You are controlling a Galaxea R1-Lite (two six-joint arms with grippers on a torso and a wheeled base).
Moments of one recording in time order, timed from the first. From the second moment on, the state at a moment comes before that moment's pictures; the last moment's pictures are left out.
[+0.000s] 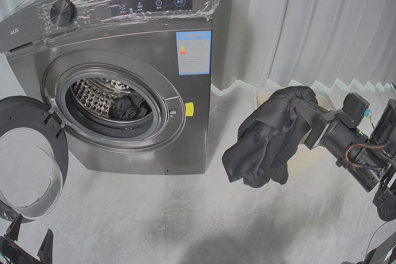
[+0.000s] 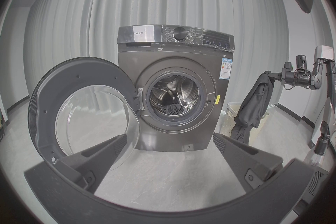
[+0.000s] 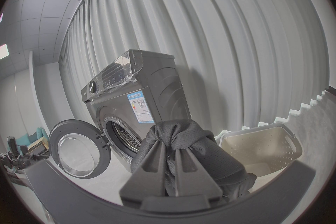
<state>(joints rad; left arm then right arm) 0.00 0.02 -0.02 0.01 0.00 -0.04 0.62 1.52 -0.45 -1.23 -0.16 0.15</state>
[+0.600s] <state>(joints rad) 0.00 0.02 -0.02 0.01 0.00 -0.04 0.63 1.52 -0.44 -1.23 -0.16 0.15</state>
